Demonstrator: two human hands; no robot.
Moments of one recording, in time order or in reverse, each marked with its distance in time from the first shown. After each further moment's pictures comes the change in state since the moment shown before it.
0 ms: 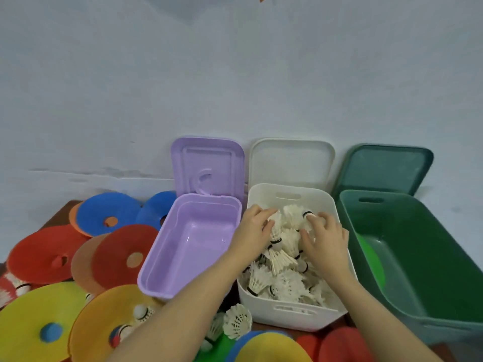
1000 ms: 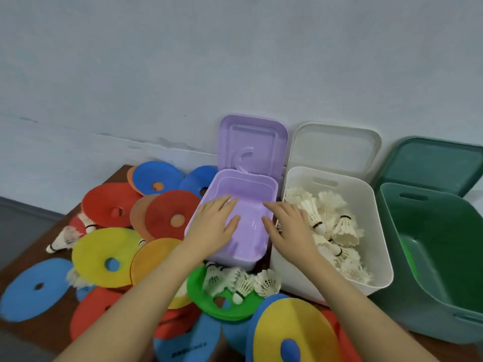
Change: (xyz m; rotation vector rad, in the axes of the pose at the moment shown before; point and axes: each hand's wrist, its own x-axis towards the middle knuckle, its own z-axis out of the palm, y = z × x) left_hand -0.109 -0.043 -0.126 0.621 -0.061 -0.160; right_hand -0.053 -0.127 0.004 0.296 -0.181 -0.454
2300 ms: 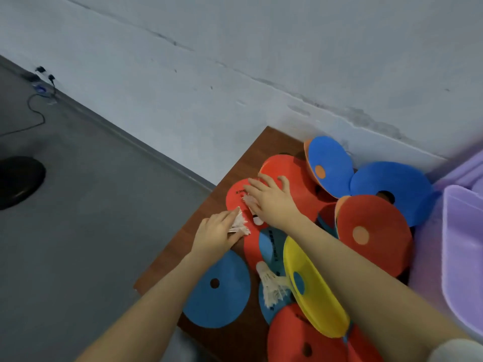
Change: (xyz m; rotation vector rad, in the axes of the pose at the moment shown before) left_hand -0.144 -0.493 0.006 -0.136 -0.104 -0.387; right_hand 0.200 -0.327 0.428 -0.257 -0.429 -0.471
